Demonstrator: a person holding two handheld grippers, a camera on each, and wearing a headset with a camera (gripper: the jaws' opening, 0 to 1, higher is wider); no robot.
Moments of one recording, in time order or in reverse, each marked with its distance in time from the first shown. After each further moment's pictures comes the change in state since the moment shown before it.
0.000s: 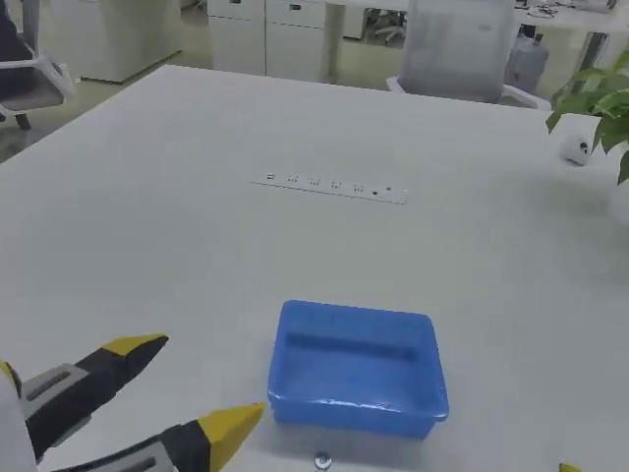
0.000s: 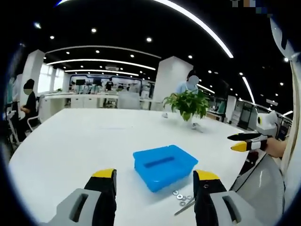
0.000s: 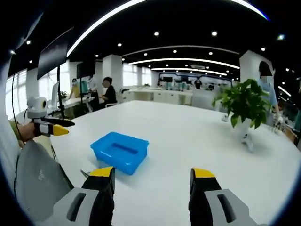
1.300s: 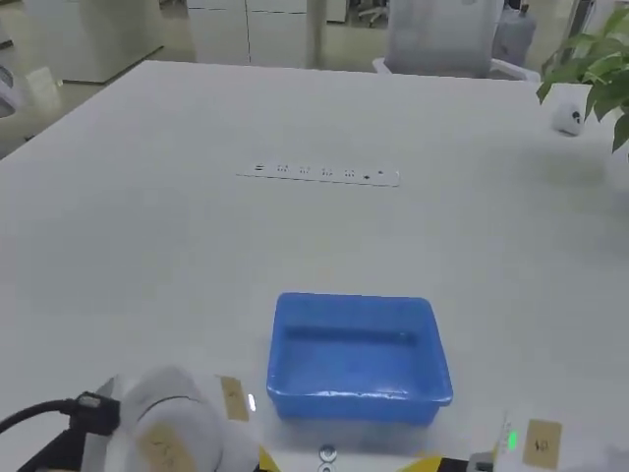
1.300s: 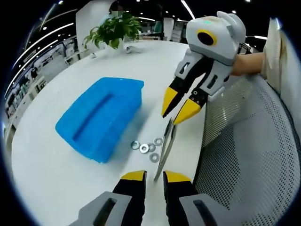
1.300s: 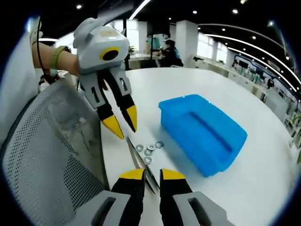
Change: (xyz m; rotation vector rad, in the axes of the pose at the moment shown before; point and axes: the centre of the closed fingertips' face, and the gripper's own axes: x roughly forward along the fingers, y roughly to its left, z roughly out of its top) left arm 0.038 -0.049 -0.116 0.505 0.671 -0.437; right arm 0.081 0.136 -0.071 -0.367 0.301 0.559
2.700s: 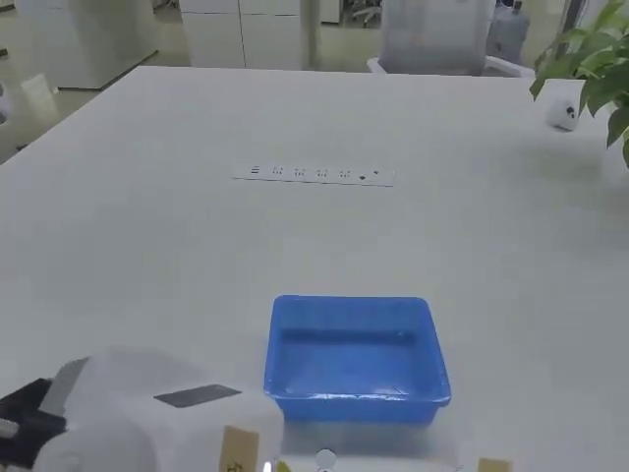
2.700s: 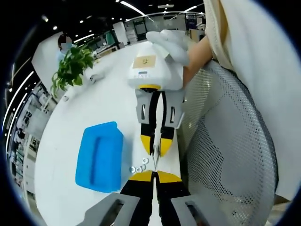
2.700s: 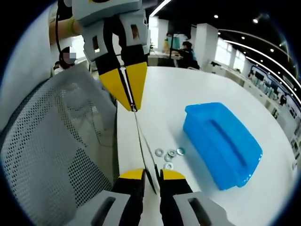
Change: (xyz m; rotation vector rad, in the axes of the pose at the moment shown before) left arm -0.058 -0.035 0.048 0.435 0.001 -0.039; right arm 0.014 0.031 0.006 -0.148 0.020 0.098
